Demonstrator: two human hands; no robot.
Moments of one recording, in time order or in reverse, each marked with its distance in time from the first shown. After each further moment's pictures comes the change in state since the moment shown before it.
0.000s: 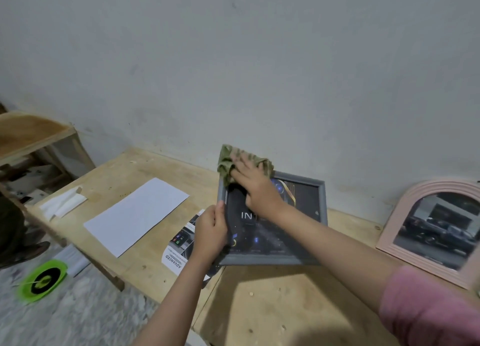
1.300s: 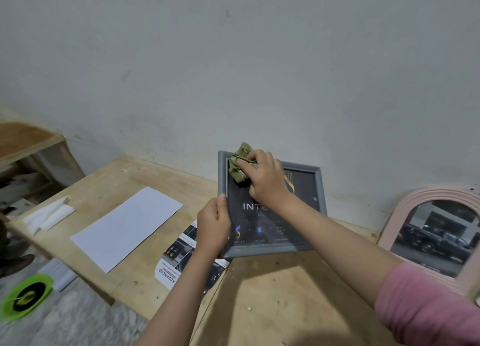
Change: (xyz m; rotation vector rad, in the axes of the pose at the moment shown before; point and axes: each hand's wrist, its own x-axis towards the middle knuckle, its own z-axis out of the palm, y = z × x) left_hand 0.030 0.021 0.013 -0.022 0.030 0.063; right_hand 0.033 0.016 -0.031 -0.332 0.154 0.089
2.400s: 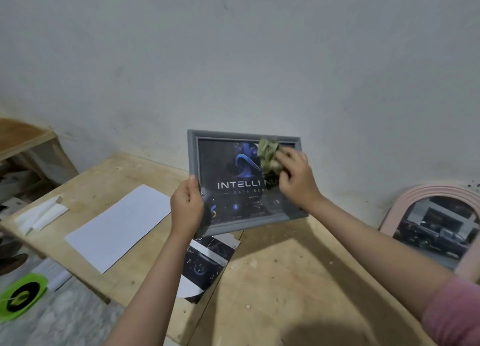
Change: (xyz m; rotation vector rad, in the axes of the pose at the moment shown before) left_hand 0.038 -0.005 -0.034 -0.097 0.113 -0.005; right_hand -0.025 0.054 -0.019 0.332 0.020 0.176
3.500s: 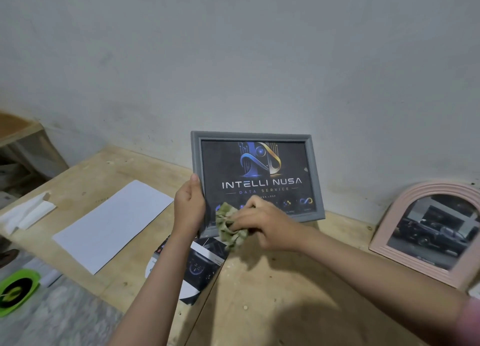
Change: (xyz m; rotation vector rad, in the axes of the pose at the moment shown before) left_hand 0.004 -0.005 0.023 -0.096 -0.070 -0.141; right_hand -0.054 -0.042 0.022 0.126 -0.600 -0.268
